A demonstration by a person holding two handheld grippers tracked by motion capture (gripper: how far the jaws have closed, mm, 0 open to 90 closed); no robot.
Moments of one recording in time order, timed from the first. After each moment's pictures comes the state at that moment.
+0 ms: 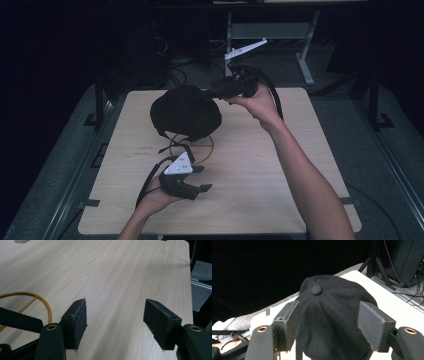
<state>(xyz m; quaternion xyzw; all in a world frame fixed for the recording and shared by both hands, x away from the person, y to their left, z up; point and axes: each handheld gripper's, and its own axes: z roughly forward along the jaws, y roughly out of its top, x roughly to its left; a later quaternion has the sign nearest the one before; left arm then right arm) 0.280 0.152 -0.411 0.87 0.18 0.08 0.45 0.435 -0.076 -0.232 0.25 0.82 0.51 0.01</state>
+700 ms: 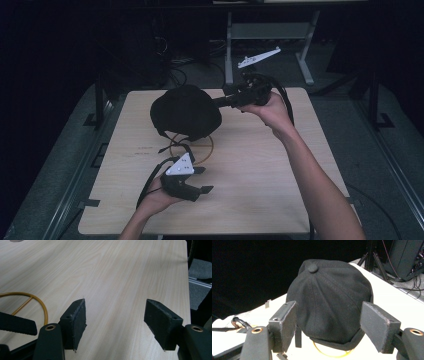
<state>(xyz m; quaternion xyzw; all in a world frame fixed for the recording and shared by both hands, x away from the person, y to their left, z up) 0.278 0.149 -0.412 0.87 0.18 0.07 0.45 0.422 -0.104 -0.246 0.26 0.83 0.50 0.01</state>
